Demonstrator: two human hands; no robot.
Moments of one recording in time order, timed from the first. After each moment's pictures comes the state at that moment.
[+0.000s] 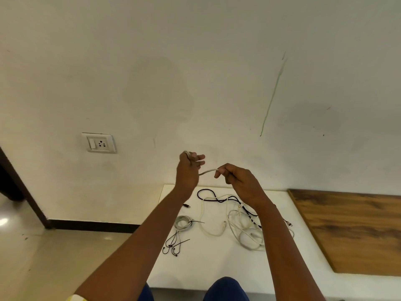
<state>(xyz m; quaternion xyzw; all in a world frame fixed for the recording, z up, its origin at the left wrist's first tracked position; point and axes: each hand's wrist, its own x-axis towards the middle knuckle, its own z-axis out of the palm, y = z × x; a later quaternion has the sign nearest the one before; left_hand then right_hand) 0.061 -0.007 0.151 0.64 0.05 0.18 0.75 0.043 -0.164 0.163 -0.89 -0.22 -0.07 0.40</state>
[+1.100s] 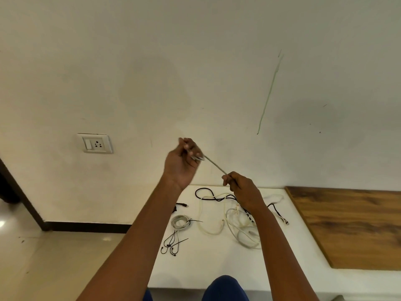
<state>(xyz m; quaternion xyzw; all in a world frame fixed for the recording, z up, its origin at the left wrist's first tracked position) 0.048 0.004 0.191 0.17 -0.07 -0.05 0.98 0.052 -0.176 0.130 -0.90 -0.13 -0.06 0.41</state>
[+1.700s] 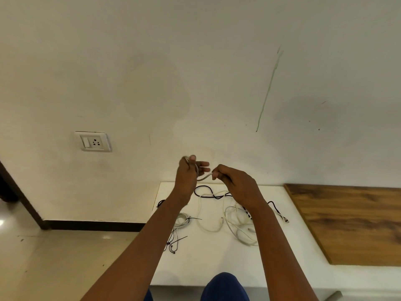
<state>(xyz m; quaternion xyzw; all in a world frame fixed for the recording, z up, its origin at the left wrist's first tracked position) 0.049 -0.014 0.140 0.65 0.02 0.12 0.75 0.040 -0.166 0.148 -0.92 -0.22 -0.14 0.28</state>
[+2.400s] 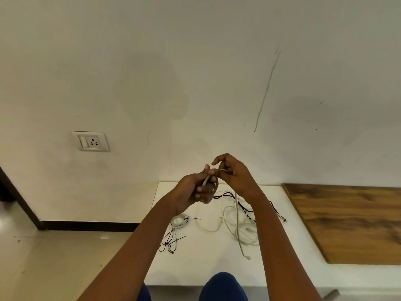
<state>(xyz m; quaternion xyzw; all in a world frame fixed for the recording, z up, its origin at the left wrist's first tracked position) 0.020 -0.007 0.150 0.57 -0.07 -0.22 0.79 0.052 -0.163 0.159 -0.80 -0.23 -0.04 0.55</state>
